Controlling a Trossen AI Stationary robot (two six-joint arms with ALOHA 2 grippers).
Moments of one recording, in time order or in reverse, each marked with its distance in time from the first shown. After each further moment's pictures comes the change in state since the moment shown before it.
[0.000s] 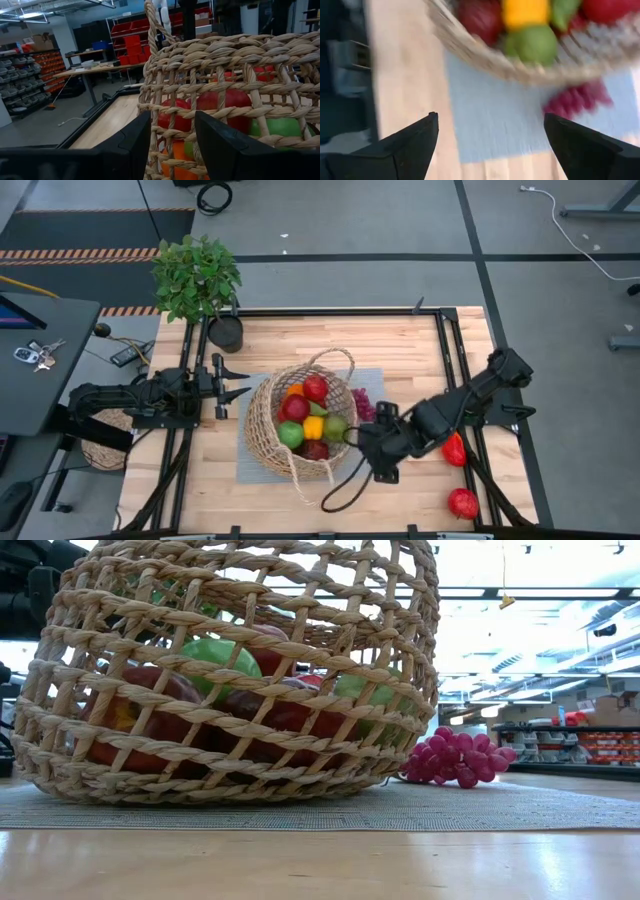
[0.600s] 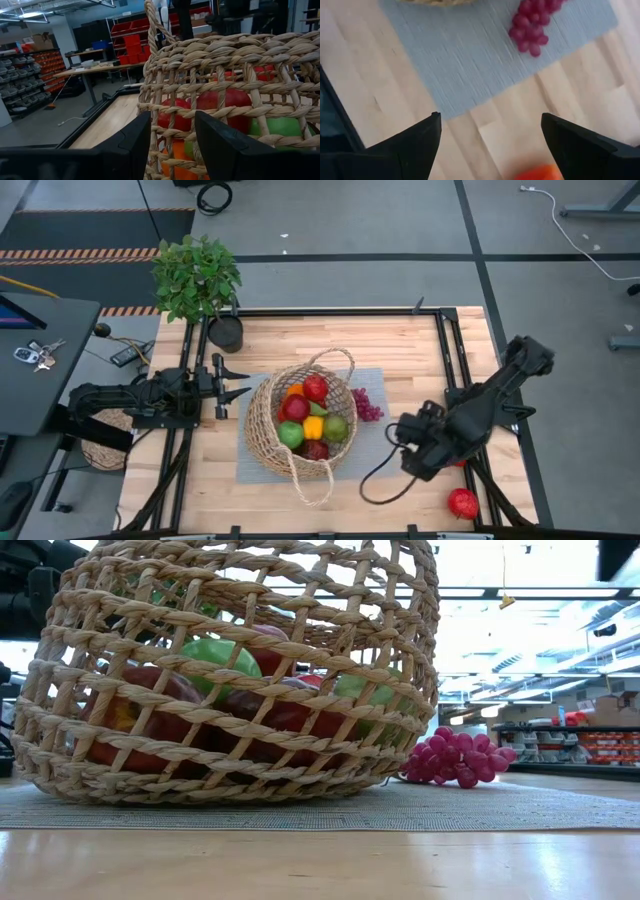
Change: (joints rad) left arm 0.000 0.002 0.000 -0.001 0.000 0.000; right arm 0.172 -0.198 -0.307 -0.127 0.079 0.545
